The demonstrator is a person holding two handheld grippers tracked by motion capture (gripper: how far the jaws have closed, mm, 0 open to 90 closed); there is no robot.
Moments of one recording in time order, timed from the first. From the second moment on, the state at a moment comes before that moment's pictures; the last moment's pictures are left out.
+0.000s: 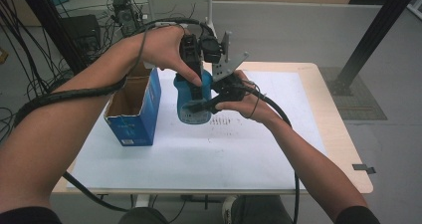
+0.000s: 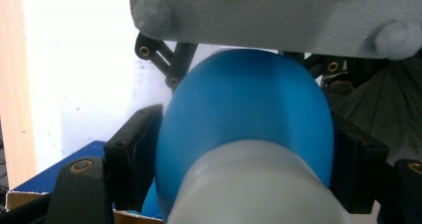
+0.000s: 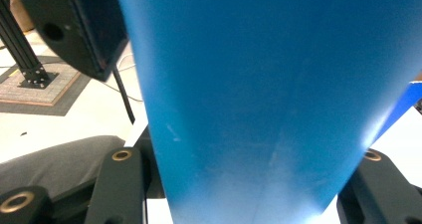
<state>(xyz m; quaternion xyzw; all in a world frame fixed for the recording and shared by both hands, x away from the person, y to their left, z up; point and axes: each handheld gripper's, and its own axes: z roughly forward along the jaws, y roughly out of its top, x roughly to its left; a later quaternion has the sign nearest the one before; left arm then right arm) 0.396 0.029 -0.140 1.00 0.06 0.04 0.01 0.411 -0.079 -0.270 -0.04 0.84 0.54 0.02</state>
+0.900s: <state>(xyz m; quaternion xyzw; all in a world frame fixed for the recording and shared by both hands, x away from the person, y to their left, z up) 0.395 0.029 -0.142 1.00 0.05 0.04 0.00 0.410 -0.077 -0.271 -0.04 0.84 0.55 0.01</state>
